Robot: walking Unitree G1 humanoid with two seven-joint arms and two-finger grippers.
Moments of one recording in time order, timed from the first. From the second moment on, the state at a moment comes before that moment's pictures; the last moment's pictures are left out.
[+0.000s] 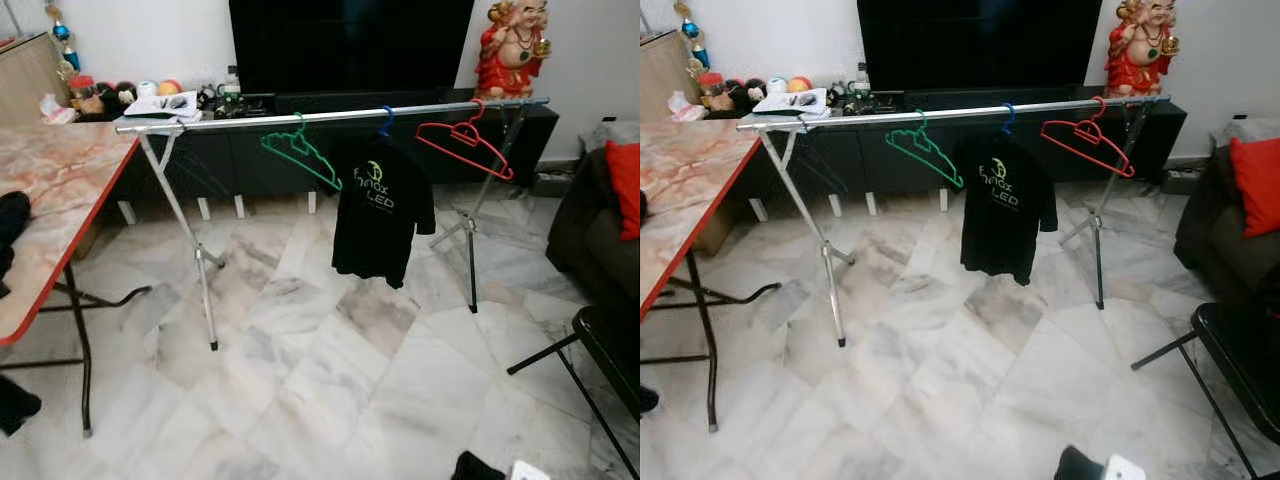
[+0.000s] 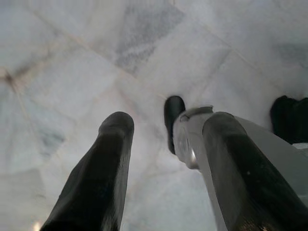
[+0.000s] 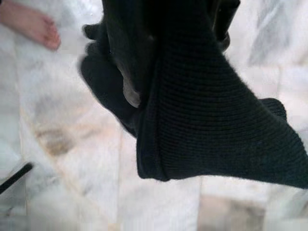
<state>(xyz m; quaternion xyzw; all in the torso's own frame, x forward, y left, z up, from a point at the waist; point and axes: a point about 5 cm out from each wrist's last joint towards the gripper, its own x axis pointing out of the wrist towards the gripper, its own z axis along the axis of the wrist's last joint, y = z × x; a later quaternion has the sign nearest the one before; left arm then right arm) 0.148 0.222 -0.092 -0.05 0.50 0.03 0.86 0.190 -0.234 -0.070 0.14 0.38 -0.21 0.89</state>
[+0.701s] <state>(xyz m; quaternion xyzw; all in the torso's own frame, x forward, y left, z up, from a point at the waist) 0.135 0.238 -0.094 -0.05 0.52 0.05 0.85 0.225 -0.252 -0.037 0.09 0.25 -0.21 0.94</state>
